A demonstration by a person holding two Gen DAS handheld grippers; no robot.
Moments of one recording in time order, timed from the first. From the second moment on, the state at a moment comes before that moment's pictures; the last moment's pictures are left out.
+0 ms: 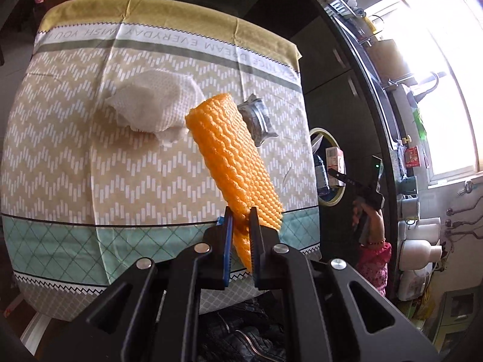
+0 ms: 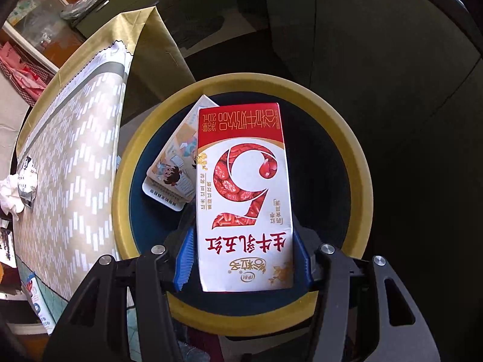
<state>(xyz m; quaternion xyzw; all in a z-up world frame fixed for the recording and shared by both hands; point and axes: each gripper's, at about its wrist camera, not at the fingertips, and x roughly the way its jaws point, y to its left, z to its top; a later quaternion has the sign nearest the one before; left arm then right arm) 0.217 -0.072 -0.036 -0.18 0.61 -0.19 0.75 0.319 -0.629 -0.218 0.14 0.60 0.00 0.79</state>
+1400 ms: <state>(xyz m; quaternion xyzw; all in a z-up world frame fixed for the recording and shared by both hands) 0.311 -0.382 -0.080 0.05 0.63 -0.33 0.70 0.155 -0.624 -0.124 0.11 0.52 0.02 0.84</state>
